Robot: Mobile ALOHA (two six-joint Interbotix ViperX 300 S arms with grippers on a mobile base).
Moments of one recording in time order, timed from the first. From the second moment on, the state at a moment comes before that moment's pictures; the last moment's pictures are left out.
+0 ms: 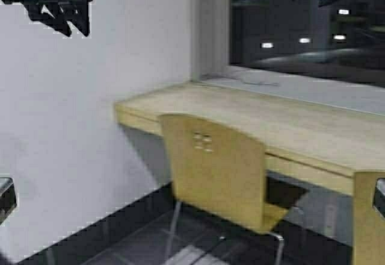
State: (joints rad) left arm -0.30 -0.46 0.91 -0.13 0.23 0.11; right arm 0.23 -0.40 0.84 0.07 0.04 0.14
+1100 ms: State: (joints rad) left arm -0.30 -0.43 0.92 -0.13 0.21 0.11; right arm 0.24 -0.31 0.82 0.08 0.07 0.16
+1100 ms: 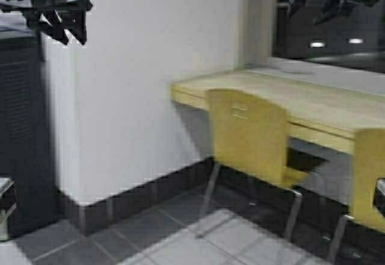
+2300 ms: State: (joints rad) left arm -0.30 -0.40 0.91 -0.14 0.23 0.04; right arm 0.24 -0.30 0.81 0.08 0.10 0.15
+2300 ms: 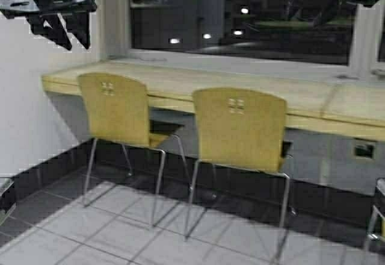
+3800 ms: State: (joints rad) left arm -0.31 -0.30 0.90 -0.15 0.28 -0.02; right arm 0.19 -0.20 0.80 0.08 0.15 0.19
